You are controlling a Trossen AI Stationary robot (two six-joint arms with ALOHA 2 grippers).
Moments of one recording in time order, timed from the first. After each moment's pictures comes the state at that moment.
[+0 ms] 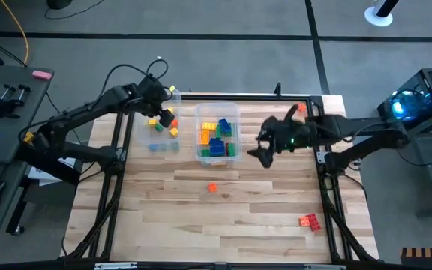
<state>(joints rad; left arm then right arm) 0.67 1.23 1.06 -0.89 -0.04 -0.18 0.11 1.26 1.36 -0.84 0.21 0.66</state>
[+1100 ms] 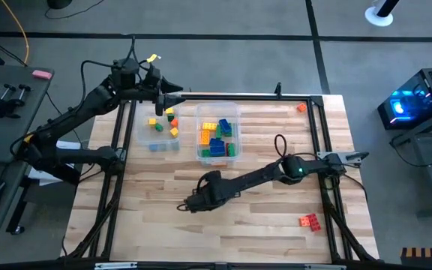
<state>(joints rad) 0.75 1.09 1.06 -0.29 0.55 -0.13 0.30 2.53 2.29 -1.30 0.29 1.71</state>
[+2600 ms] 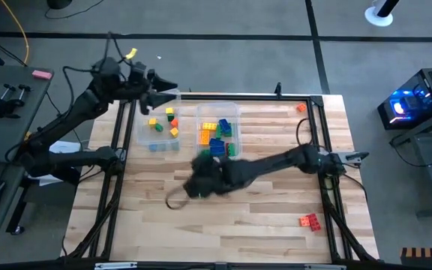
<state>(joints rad) 0.74 0.99 1.06 -0.15 0.67 -0.31 0.28 2.29 2.32 -1.12 0.62 0.95</state>
